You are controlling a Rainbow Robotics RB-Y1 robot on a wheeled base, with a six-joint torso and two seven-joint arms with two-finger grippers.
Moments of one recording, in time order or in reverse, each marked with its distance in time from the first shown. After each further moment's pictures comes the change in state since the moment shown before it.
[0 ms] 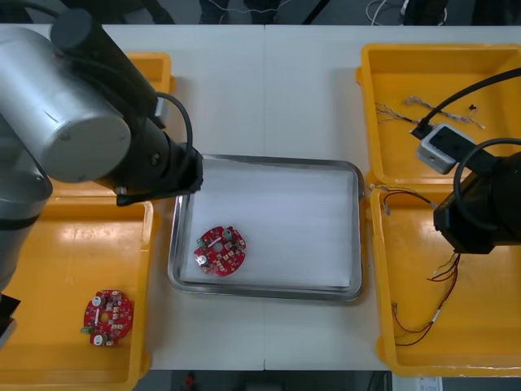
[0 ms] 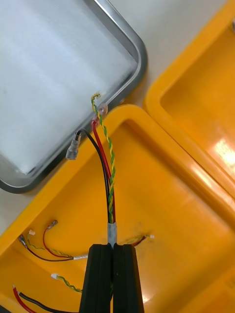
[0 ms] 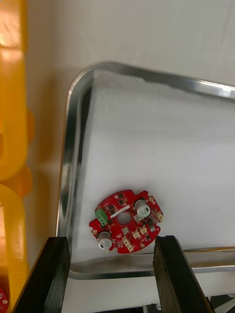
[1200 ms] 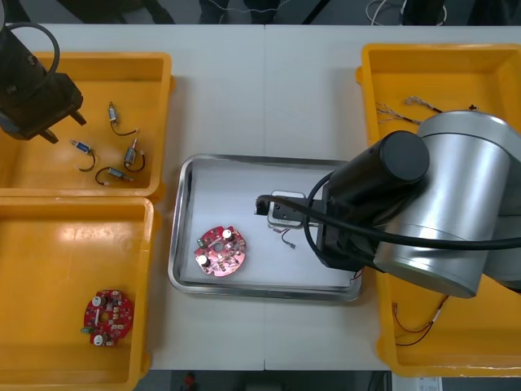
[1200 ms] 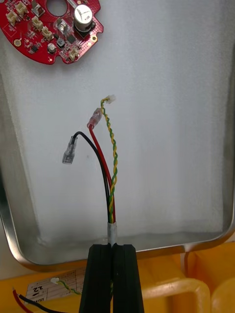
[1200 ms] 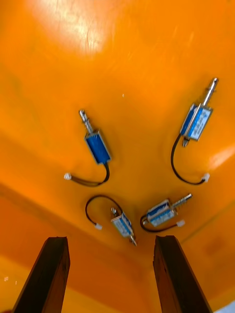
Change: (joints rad) right arm -0.285 0.224 0.631 0.170 0.338 -0.094 0.353; left arm -0.228 0.156 0.311 0.823 -0.071 -0.146 -0.143
